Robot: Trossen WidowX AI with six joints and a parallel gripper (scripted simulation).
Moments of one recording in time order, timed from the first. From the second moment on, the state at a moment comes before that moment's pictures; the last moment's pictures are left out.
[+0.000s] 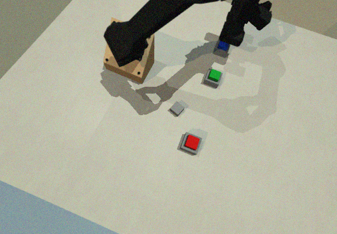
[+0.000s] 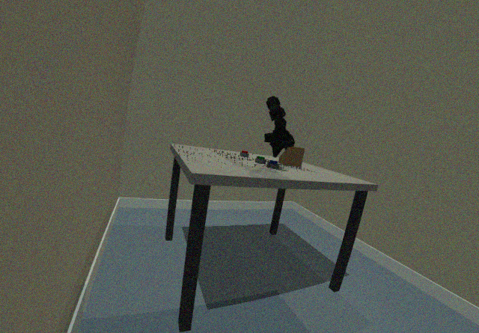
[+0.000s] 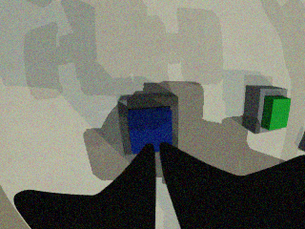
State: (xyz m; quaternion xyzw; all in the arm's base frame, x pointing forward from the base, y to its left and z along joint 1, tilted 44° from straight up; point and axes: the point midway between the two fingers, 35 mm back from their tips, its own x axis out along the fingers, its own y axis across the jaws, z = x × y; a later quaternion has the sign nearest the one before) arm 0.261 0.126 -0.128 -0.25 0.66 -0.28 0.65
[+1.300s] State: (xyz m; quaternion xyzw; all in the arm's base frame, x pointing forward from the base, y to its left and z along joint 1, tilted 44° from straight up) arm 0.264 0.108 -0.149 -0.24 0.66 -0.28 0.65
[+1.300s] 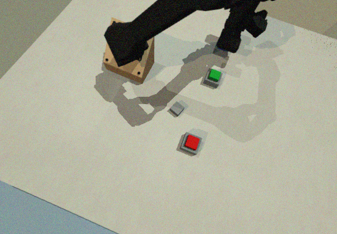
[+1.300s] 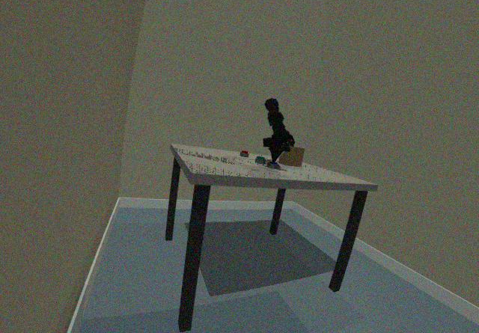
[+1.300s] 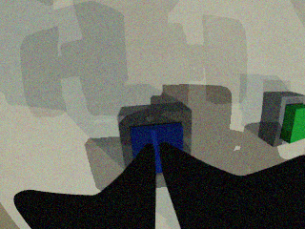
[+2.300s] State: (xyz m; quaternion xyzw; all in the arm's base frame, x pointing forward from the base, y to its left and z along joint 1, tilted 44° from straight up) arm 0.284 0.147 -0.051 -0.25 0.67 -0.26 0.65
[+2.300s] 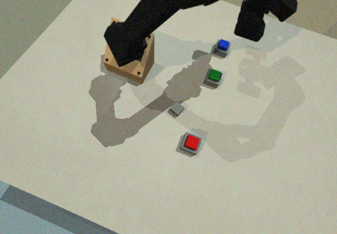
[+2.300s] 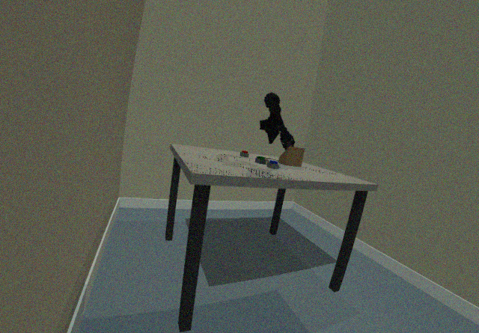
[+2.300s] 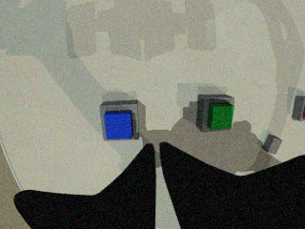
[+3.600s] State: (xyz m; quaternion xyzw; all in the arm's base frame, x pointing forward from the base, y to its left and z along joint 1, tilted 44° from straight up) arm 0.257 -0.138 0.133 -0.25 0.66 -0.28 0.65
